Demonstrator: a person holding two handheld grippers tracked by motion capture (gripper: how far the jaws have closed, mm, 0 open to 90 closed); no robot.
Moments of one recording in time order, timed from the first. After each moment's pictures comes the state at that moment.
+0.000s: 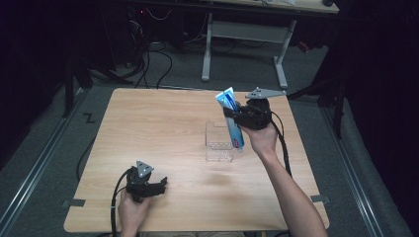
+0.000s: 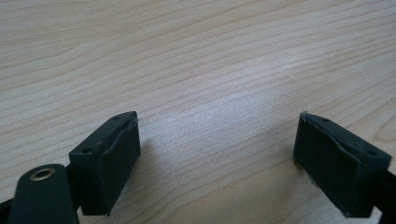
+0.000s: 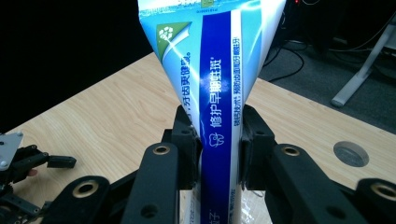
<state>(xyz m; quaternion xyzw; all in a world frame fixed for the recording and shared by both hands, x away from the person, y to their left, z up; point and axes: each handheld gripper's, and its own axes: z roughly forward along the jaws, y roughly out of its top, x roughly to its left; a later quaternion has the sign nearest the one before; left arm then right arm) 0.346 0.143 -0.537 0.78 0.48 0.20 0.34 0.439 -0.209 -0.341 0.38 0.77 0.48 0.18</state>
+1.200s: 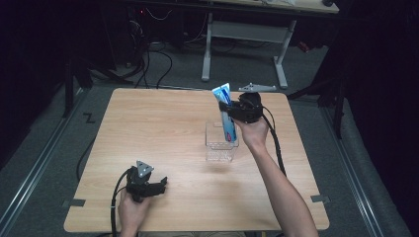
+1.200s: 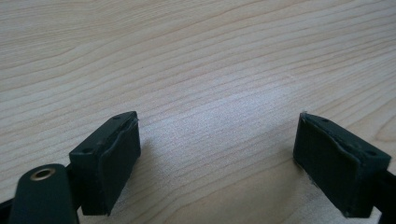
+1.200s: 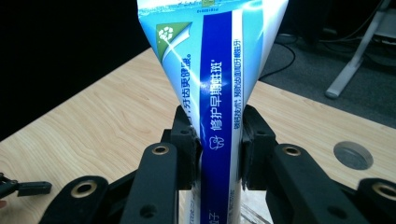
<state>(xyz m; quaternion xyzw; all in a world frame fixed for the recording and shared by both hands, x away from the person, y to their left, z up) 0.346 0.144 -0.537 0.78 0.48 0.20 0.34 0.472 -0.198 -0.358 0.42 0.76 0.47 0.18</state>
